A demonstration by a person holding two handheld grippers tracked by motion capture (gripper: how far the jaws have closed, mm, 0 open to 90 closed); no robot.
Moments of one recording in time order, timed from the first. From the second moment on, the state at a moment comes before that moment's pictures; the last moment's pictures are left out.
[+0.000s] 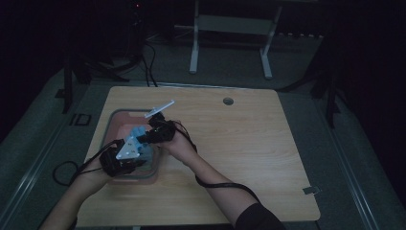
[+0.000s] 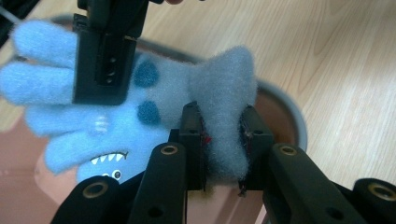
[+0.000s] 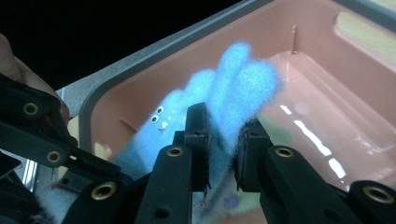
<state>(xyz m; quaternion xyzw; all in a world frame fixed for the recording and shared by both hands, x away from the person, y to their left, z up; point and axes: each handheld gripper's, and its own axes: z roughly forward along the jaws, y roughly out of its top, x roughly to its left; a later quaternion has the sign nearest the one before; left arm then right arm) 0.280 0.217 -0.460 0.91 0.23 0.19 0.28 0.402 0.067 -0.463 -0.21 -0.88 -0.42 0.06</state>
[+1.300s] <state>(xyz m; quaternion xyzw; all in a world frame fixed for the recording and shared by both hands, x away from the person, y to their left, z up) 0.301 0.220 -0.465 0.86 0.34 0.19 0.33 0.406 0.027 -0.457 -0.20 -0.87 -0.44 0.03</state>
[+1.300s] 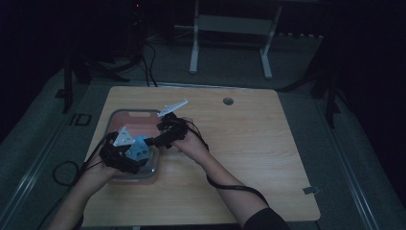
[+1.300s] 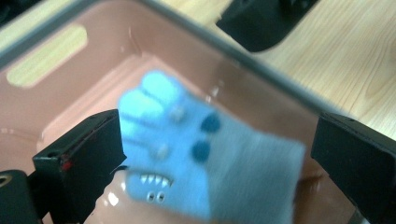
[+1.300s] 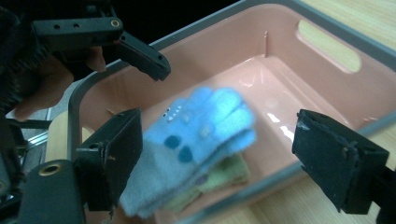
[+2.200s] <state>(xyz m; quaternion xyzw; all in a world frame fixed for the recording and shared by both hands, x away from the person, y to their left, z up) 0.293 0.117 -0.461 0.88 0.25 0.14 0.39 0.384 -0.088 -0.482 -0.23 -0.87 -0.44 -0.01</state>
